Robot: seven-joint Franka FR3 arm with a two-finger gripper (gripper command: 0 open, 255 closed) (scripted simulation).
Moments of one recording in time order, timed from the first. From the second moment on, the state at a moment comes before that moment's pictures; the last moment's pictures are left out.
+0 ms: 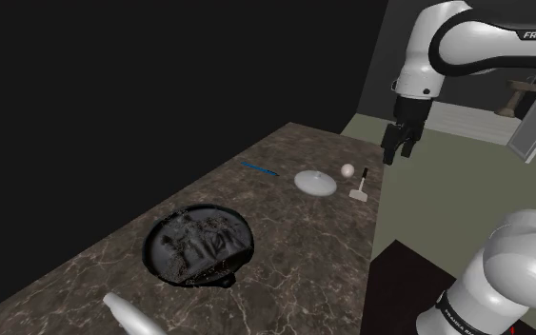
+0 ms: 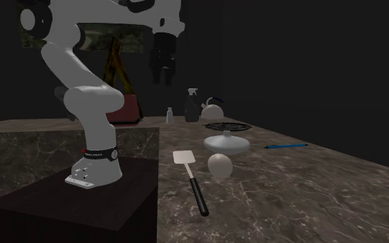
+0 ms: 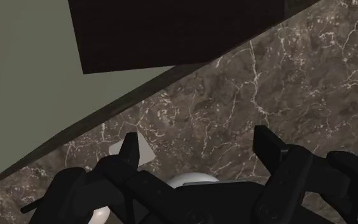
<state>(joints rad) 0.00 -0.78 -0.04 -2.44 -0.04 1.57 0.03</state>
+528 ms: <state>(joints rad) -0.09 -0.64 -0.03 -2.49 -0.04 1.80 0.24</state>
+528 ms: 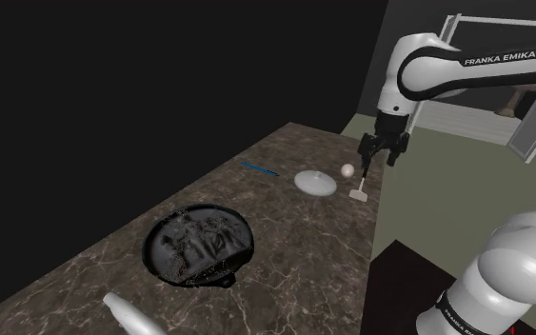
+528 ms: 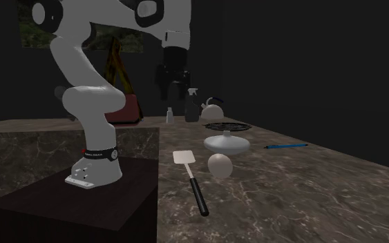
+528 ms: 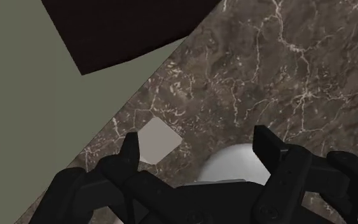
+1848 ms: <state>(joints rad) -0.33 -0.16 -0.07 -2.48 -0.08 2.36 0.81</state>
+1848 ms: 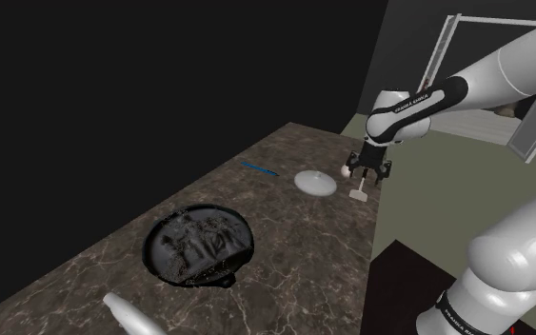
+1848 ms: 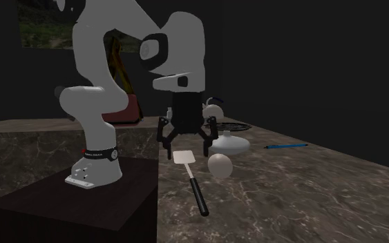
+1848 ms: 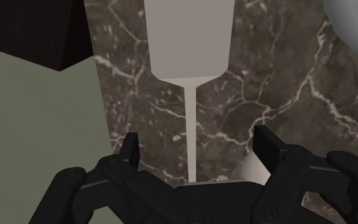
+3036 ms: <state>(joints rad) -0.34 -0.12 -0.08 -2.50 -0.08 2.43 0.82</state>
